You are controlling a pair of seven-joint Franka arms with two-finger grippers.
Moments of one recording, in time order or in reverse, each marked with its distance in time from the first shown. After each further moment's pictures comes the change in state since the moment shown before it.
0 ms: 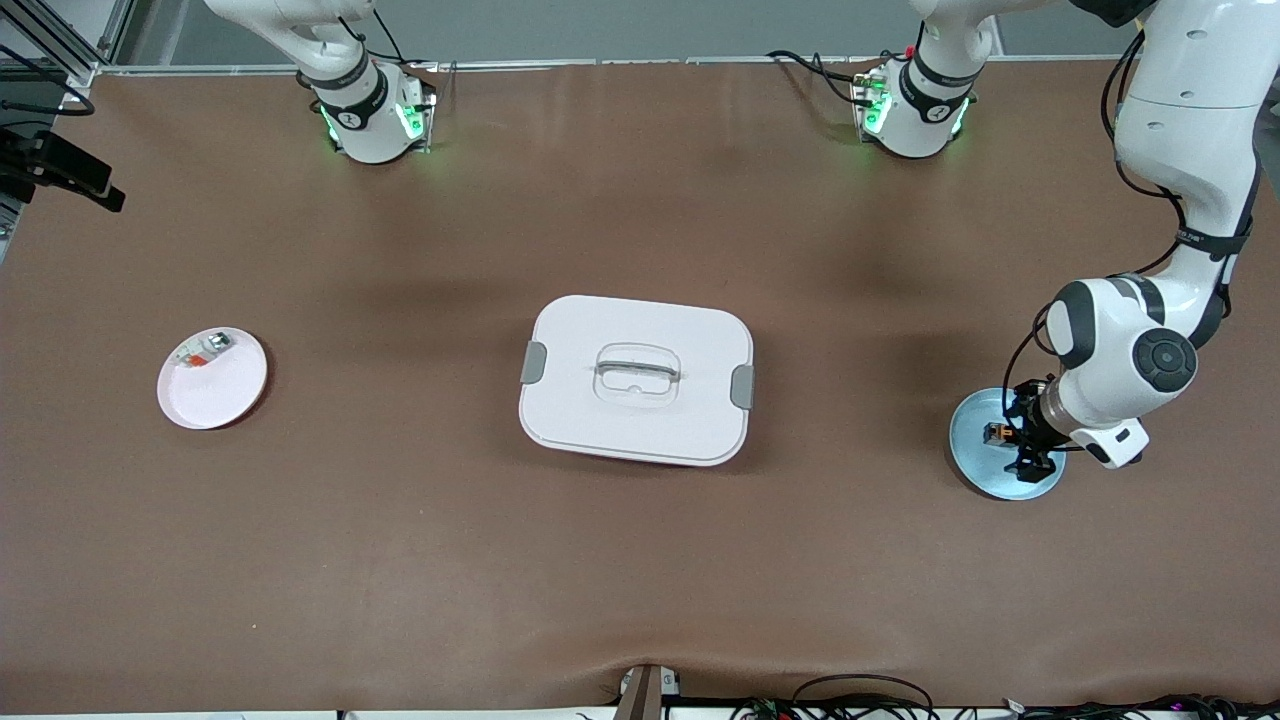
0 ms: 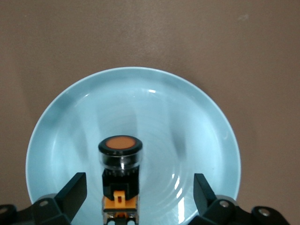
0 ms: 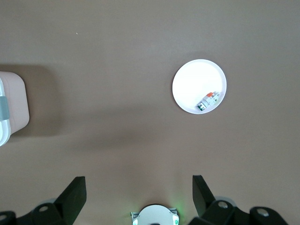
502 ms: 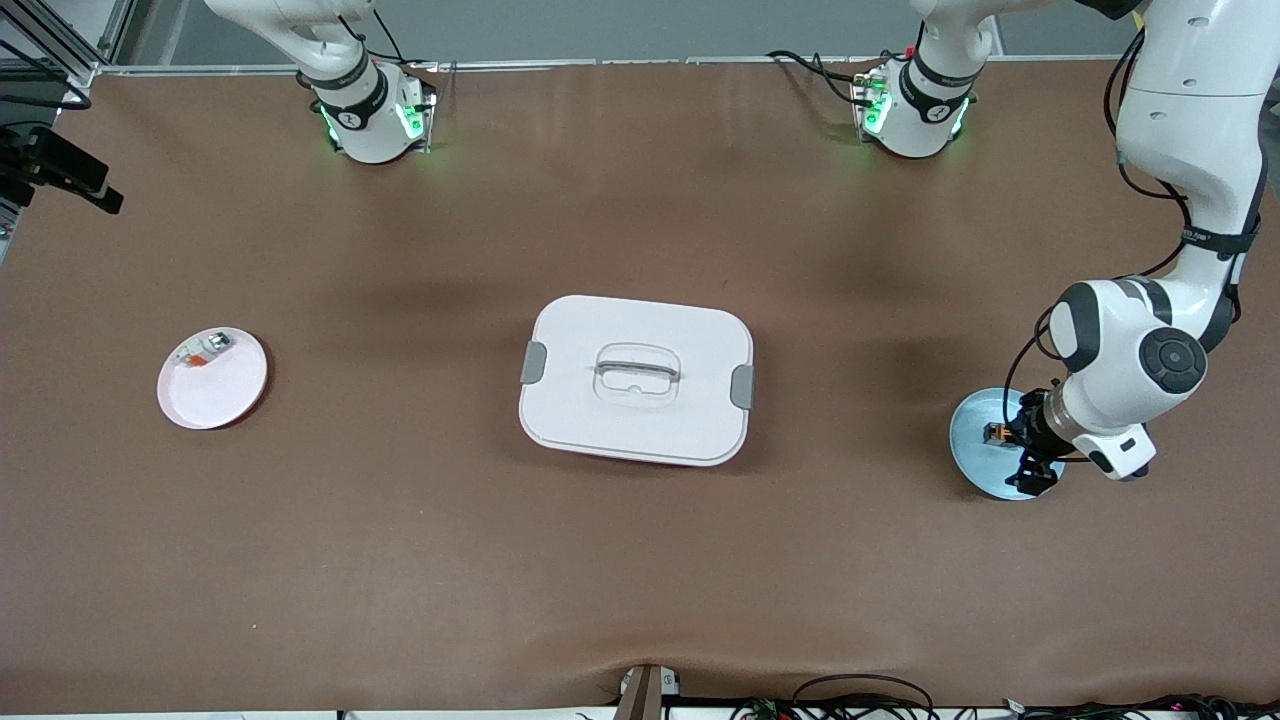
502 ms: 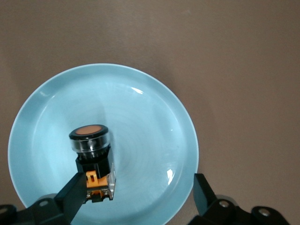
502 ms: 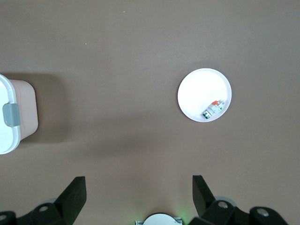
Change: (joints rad) left arm -0.007 -0.013 -0.021 0.037 0.004 -0.011 0.116; right arm 0.000 -0.021 0.000 -0.022 0.022 0.045 0.000
